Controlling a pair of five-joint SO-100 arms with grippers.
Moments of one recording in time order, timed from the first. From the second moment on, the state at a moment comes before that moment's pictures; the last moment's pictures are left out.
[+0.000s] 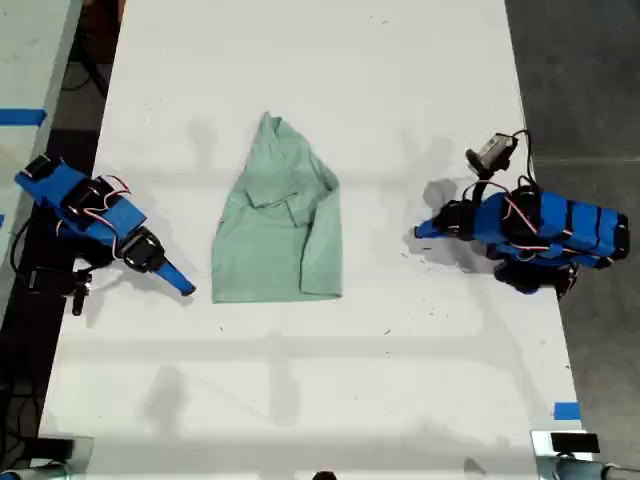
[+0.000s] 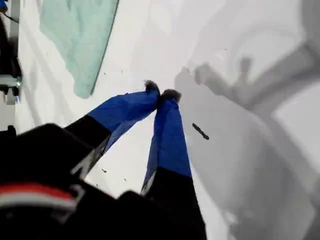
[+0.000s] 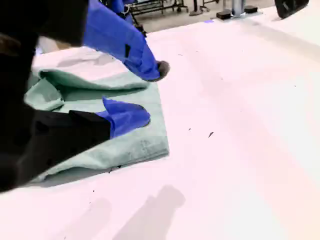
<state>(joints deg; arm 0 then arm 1) 26.6 206.2 184.0 60.6 9.3 15.7 200.2 175.3 70.8 -6.5</state>
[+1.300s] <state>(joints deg) 3.7 190.8 160.9 59.4 4.4 15.9 200.2 175.3 71.5 -7.3</state>
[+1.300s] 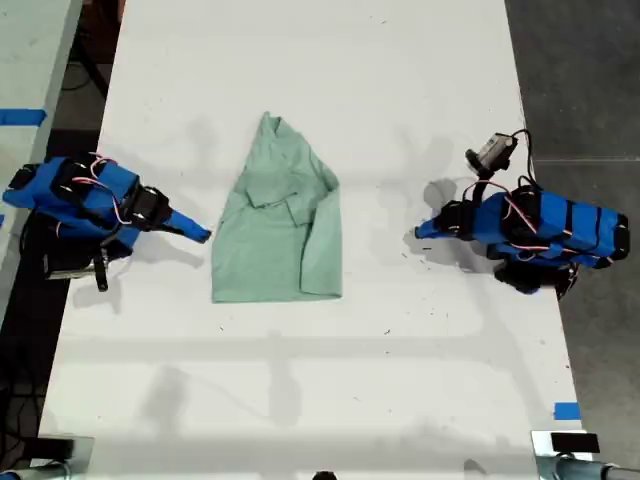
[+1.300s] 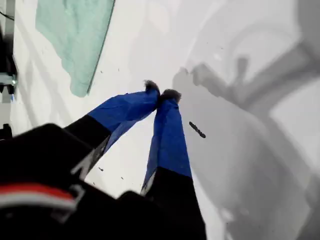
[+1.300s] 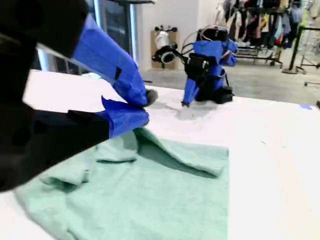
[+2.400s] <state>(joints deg) 1.9 115.9 133.3 61.1 -16.9 15.9 200.2 175.3 71.5 -7.3</state>
